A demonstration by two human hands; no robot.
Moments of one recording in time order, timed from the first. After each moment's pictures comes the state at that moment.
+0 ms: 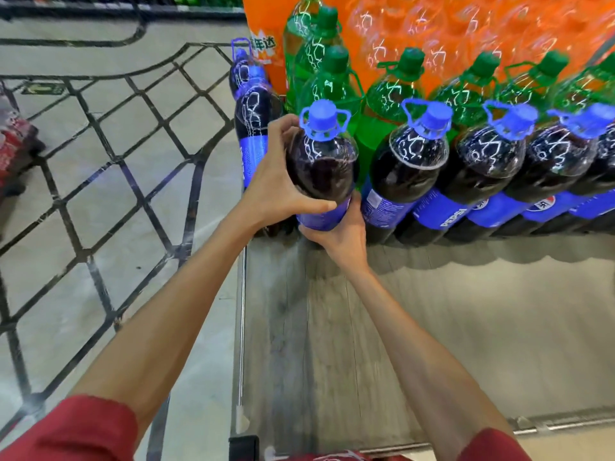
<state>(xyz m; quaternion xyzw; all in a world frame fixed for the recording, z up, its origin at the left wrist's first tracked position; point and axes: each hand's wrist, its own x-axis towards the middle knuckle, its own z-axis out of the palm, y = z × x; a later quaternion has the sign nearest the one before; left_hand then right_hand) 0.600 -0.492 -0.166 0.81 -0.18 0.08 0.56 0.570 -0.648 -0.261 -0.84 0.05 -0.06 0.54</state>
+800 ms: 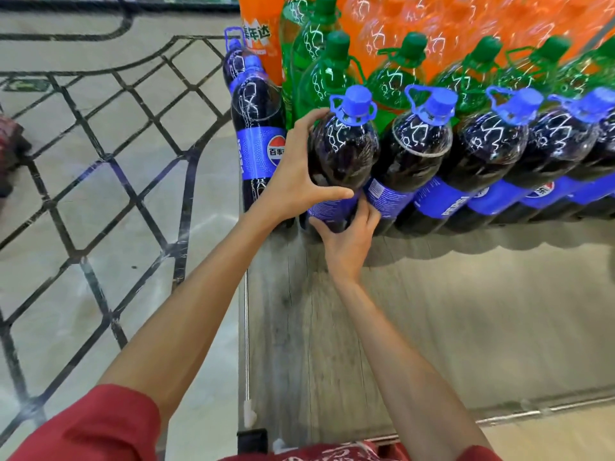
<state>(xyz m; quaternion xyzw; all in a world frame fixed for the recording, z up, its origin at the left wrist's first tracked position) 0.609 -0.509 -0.181 0.81 -0.22 0.07 0.53 0.545 -0.628 -0.278 -0.83 0.16 -0.20 0.49</state>
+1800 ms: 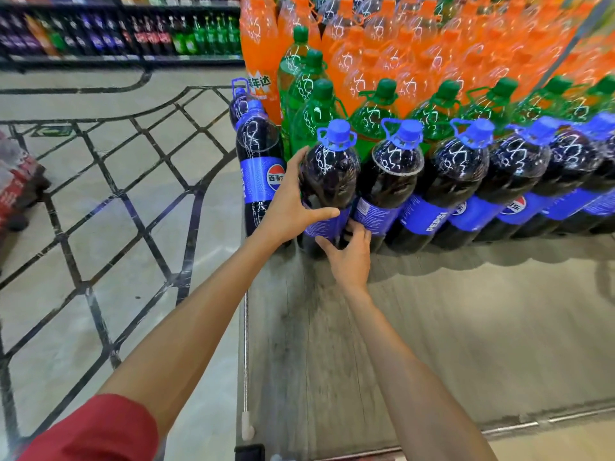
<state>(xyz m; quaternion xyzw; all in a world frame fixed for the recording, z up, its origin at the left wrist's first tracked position) 0.582 -0.517 -0.174 0.84 -0.15 0.03 0.52 0.539 -0.655 -0.271 -0.84 0.16 -0.11 0.51</state>
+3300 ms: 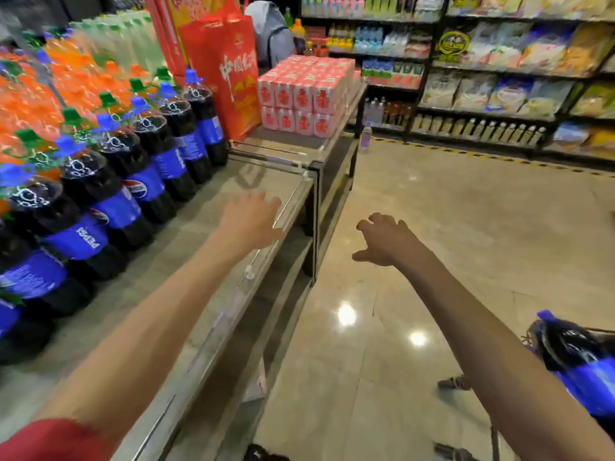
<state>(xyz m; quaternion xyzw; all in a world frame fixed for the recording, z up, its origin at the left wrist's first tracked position) 0.236 -0.870 -0.075 0.80 -0.60 0.00 -0.09 0.011 -0.977 -0.114 -0.88 0.46 0.12 0.07</state>
